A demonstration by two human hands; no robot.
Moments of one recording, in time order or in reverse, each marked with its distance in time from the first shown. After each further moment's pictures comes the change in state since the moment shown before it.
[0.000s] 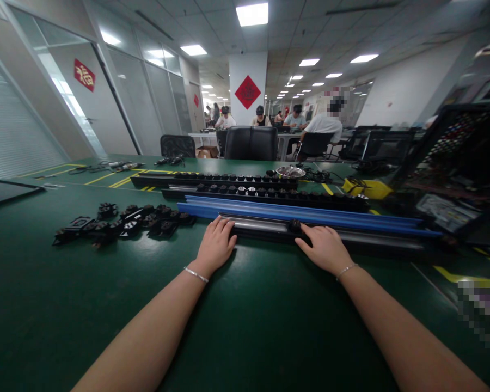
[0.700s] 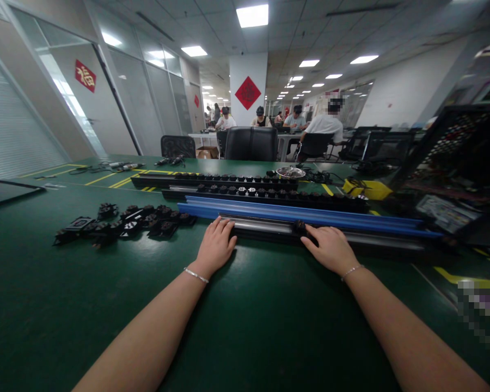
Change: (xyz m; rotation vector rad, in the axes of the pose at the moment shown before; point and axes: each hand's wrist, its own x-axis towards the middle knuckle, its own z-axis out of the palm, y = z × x) left_hand -0.001 0.001 0.000 -0.014 0.005 -0.011; right_hand -0.002 0.015 0.002 0.037 0.067 0.001
